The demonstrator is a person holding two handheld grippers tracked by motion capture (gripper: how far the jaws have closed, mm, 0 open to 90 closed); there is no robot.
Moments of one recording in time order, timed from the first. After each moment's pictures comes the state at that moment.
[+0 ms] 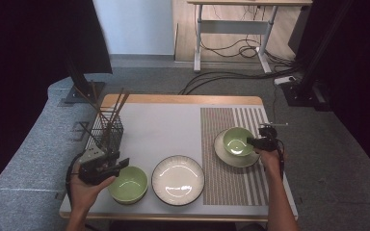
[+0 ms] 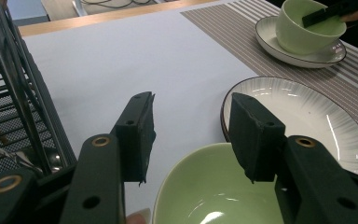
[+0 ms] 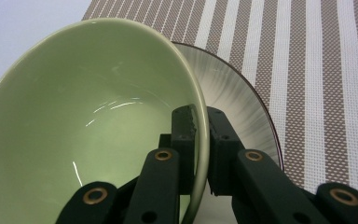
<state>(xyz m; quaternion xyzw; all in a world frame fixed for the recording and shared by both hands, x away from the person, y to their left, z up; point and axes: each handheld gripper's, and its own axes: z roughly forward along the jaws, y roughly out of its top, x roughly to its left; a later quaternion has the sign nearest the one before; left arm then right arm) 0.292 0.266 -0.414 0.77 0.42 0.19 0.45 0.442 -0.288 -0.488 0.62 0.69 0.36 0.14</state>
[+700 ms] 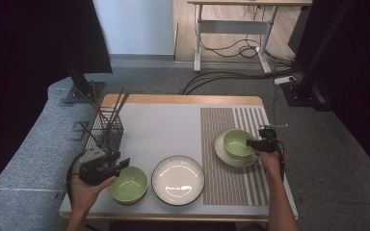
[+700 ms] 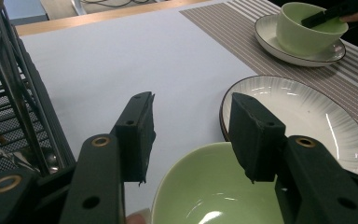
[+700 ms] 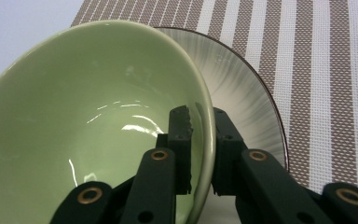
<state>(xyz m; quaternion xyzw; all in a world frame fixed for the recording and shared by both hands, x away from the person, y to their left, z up) 0.292 0.264 -0.414 0.77 0.42 0.19 0.45 0.440 -0.288 -0.492 0.62 0.69 0.35 0.13</state>
